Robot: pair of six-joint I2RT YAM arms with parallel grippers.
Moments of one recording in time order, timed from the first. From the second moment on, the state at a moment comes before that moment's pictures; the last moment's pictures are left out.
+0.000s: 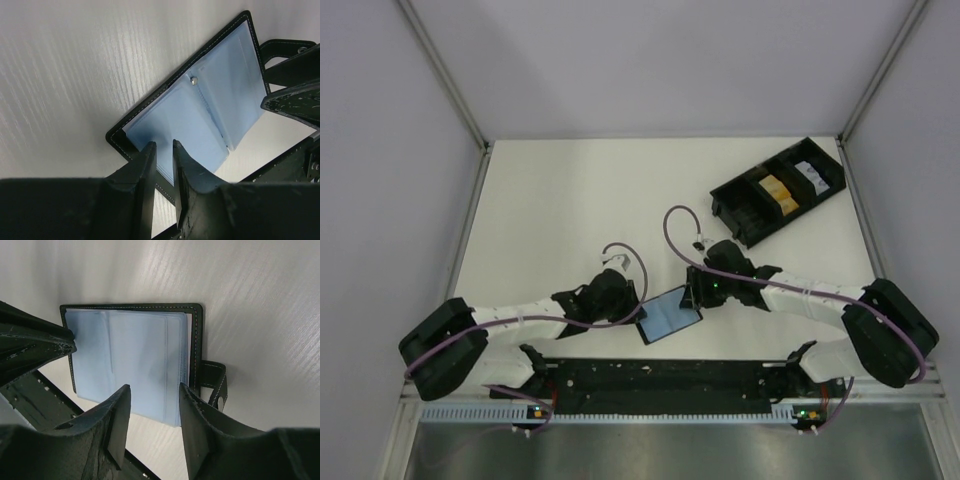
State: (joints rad) left arm -0.91 1.24 0.42 0.04 -0.01 -0.89; right arm 0.73 1.33 0.57 -0.11 -0.25 0.56
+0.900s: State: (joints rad) left arm -0.92 1.31 0.41 0.16 -0.01 -0.93; right arm 0.84 1.45 0.59 0.05 -0.40 0.65
